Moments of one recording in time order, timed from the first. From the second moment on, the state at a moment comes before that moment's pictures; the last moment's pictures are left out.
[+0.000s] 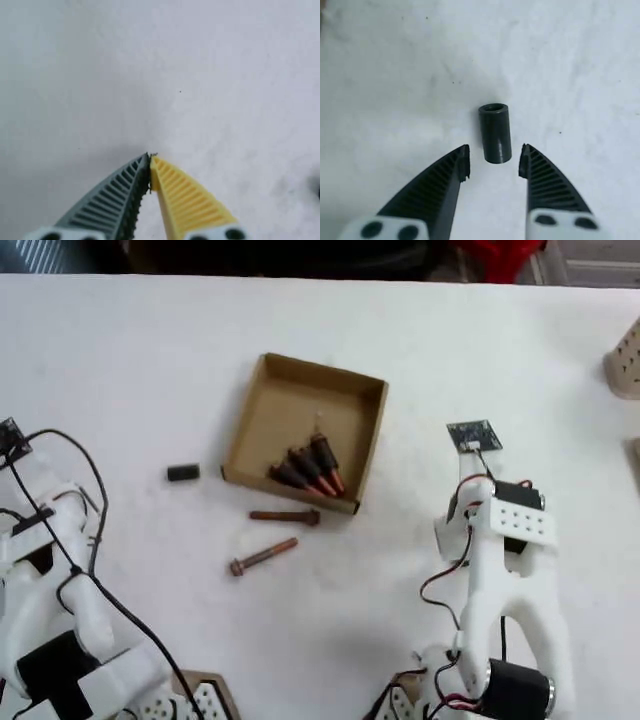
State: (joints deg) left arm -38.6 -13.1 55.7 25.9 10.2; right arm 11.9 -21.6 47.5 64.2 25.4
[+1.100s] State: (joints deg) left arm -32.7 -13.1 55.7 25.9 2.9; right arm 11.9 -17.3 46.7 60.0 31.3
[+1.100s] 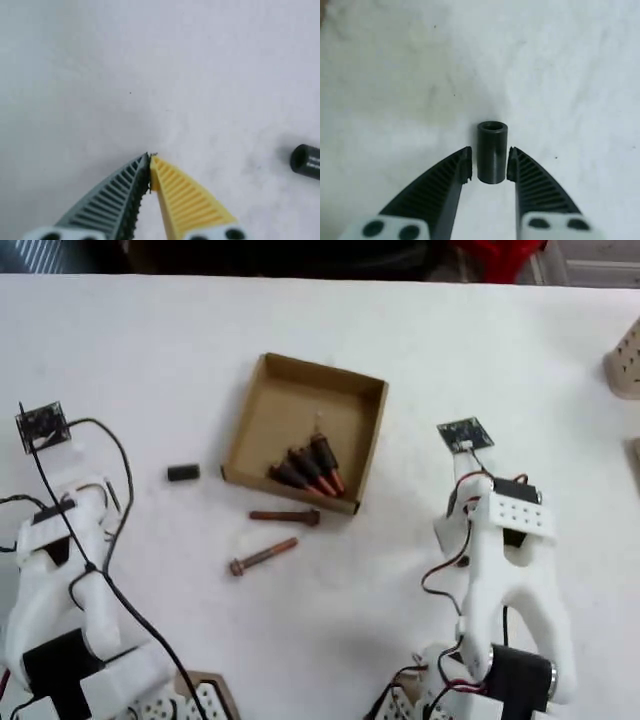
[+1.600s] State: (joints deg) left arm -32.7 -13.1 55.7 25.9 2.9; right arm 12.2 -5.9 44.7 54.5 31.3
